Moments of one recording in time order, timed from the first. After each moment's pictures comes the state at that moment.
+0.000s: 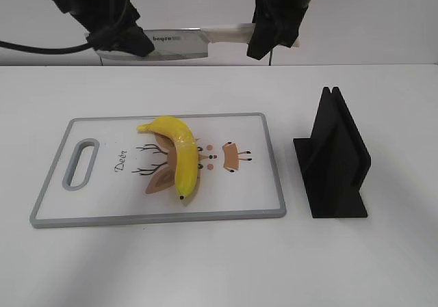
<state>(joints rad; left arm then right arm) -0.36 1.74 -1.50 -0.47 0.78 1.23 0.43 2.13 -2.05 0.29 1.23 -1.14</state>
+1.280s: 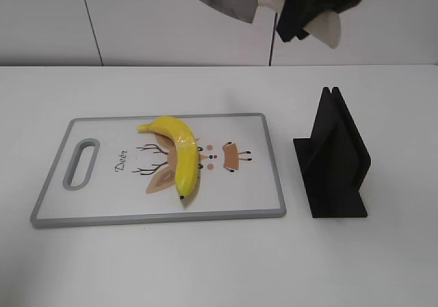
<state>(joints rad) -0.01 1.26 -1.28 -0.07 1.21 0.20 0.43 1.74 -1.69 0.31 1.22 -0.12</state>
